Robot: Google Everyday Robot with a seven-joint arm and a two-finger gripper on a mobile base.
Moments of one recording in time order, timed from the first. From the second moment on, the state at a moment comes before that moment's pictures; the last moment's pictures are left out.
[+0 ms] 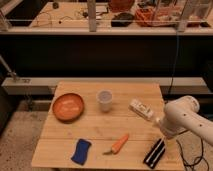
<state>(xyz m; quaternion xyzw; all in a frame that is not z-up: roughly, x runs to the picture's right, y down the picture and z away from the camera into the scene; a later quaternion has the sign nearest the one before) 0.293 0.245 0.738 -0.33 -0.06 -0.14 0.93</state>
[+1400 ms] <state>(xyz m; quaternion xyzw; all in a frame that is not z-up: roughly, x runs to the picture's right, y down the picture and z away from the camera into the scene) 0.299 0.289 0.762 -0.34 -0.08 -0.22 0.91</state>
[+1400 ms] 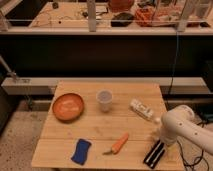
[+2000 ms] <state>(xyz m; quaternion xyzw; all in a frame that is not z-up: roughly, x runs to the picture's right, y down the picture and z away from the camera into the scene) 0.301 0.297 0.764 -0.33 -0.09 -0.24 0.91</state>
